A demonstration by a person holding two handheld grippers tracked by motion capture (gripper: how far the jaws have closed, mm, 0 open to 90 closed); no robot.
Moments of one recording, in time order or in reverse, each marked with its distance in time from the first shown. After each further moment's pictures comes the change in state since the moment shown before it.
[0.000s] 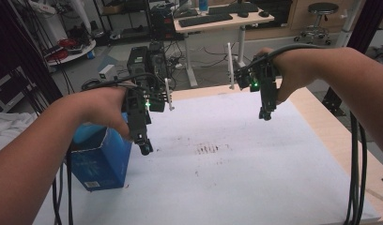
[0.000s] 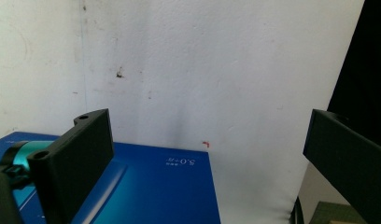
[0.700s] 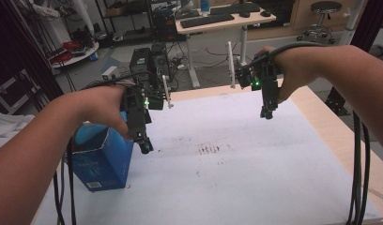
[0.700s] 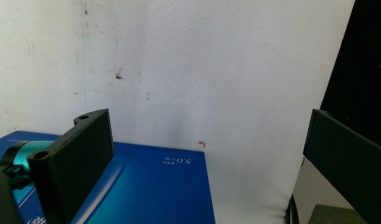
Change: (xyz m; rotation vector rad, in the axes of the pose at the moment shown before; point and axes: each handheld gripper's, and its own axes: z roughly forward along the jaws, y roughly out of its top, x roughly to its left) left arm -0.003 -0.001 -0.009 -0.013 -0.004 -0.006; right arm 0.001 -0.003 -0.002 -0.005 -0.011 0.001
